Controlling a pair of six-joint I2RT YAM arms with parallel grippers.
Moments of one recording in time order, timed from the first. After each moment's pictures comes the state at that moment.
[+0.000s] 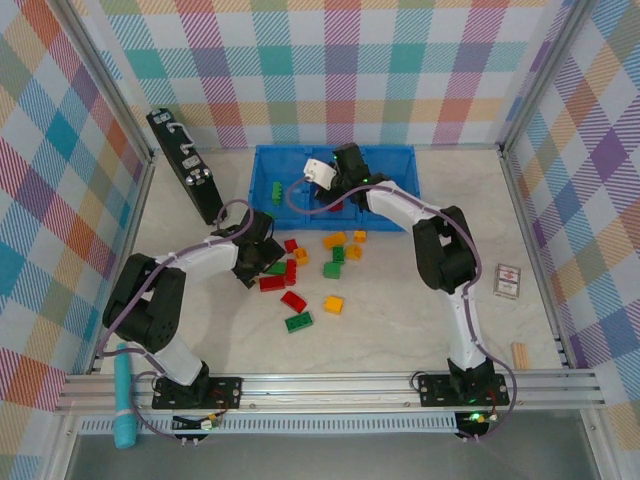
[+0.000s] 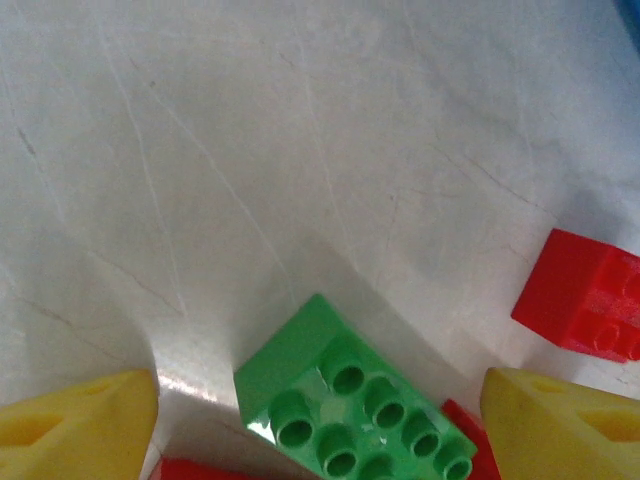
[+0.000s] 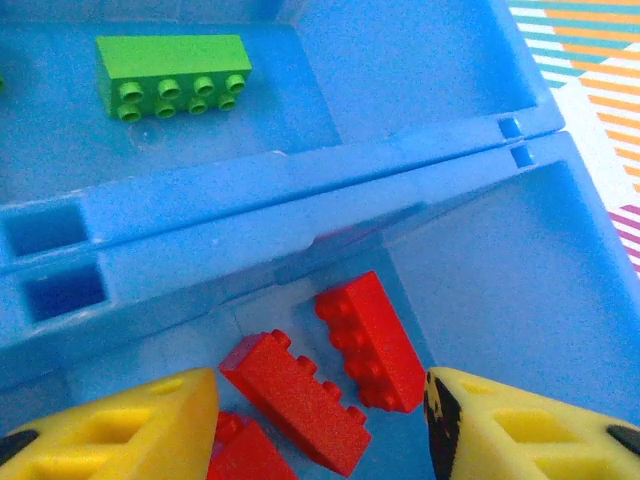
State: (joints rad) left arm -0.41 1.65 0.93 -0.47 -0.02 -1.16; right arm 0.53 2.21 1.78 -0.23 -0.11 -0.76
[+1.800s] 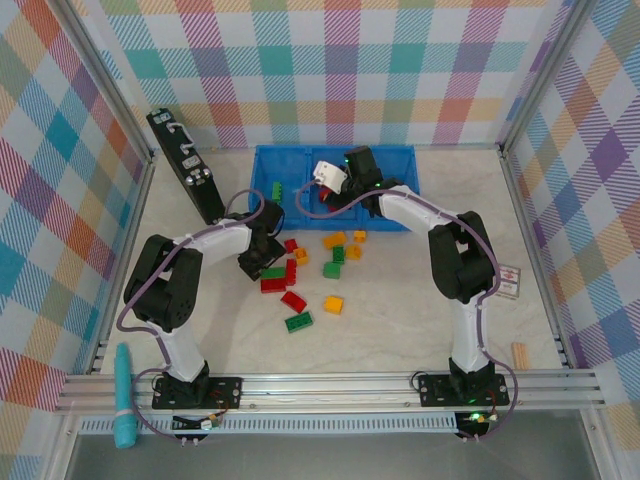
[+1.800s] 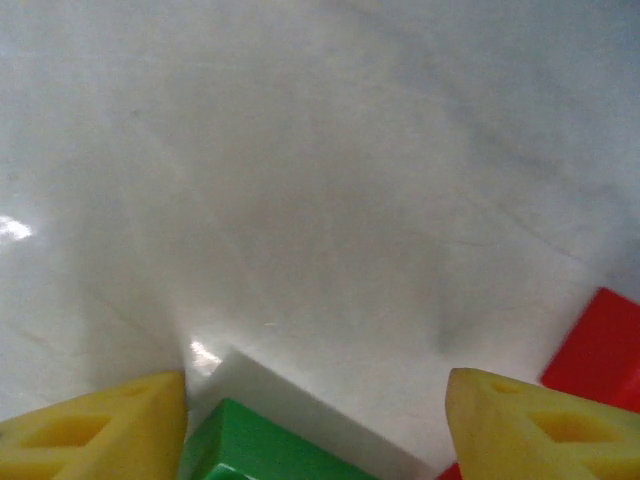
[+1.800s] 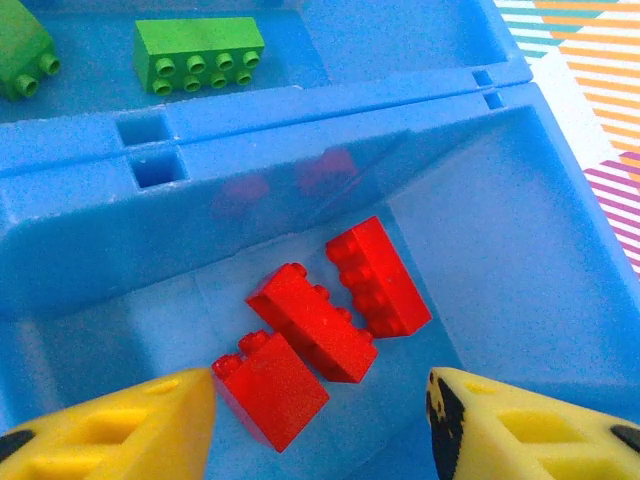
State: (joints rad) left arm -0.43 1.80 1.13 -0.65 -0.06 -1.19; right arm 0.50 2.07 1.61 -0.22 -0.12 -0.74
